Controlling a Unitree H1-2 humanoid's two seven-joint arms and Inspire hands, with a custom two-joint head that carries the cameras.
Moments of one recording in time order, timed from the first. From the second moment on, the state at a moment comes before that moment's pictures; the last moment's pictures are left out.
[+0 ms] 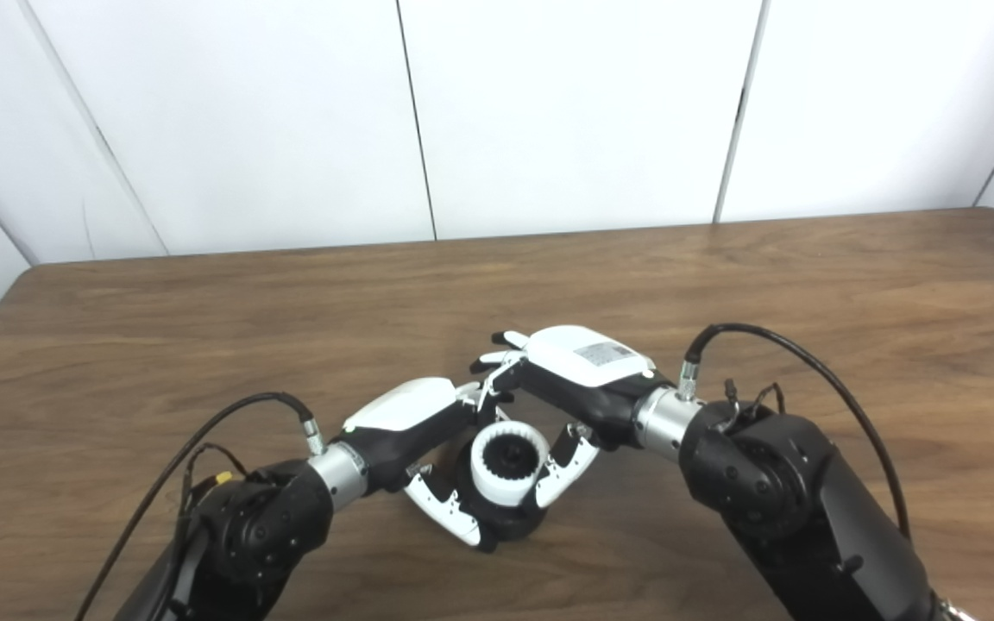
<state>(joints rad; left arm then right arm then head) -0.32 0.26 -0.48 -0.28 0.70 0.34 -0.63 -0.41 -0.40 0.40 -0.43 -0.66 0.25 0.71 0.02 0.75</state>
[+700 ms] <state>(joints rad) -0.32 0.26 -0.47 -0.29 0.71 0.34 -0.63 -0.39 -0.40 0.39 -0.42 -0.64 0.25 0.72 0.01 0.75</state>
